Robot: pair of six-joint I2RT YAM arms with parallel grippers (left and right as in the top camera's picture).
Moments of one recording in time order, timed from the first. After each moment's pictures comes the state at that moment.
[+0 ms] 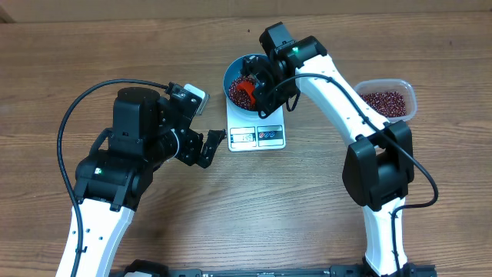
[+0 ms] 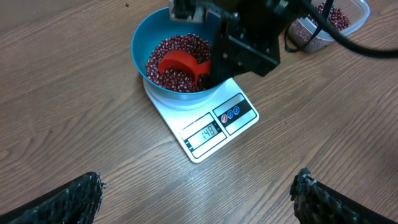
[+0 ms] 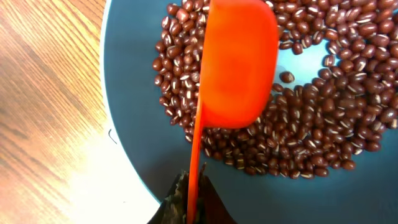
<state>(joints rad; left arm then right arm) -0.23 1.13 1.17 -0.81 0.31 0.16 0.44 2.22 2.01 -1.15 -0.31 -0.29</state>
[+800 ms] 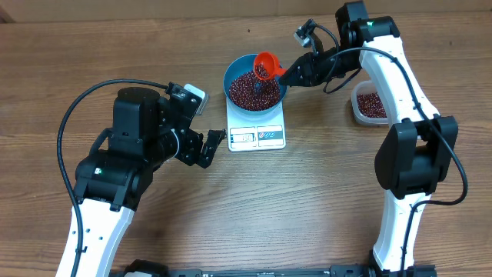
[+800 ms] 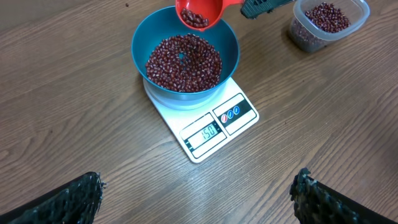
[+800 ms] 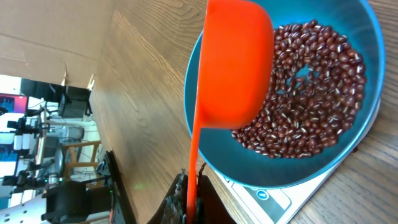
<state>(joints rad) -0.23 1.13 1.17 -0.81 0.31 0.16 0.13 2.22 2.05 -1.24 -0.96 -0.29</state>
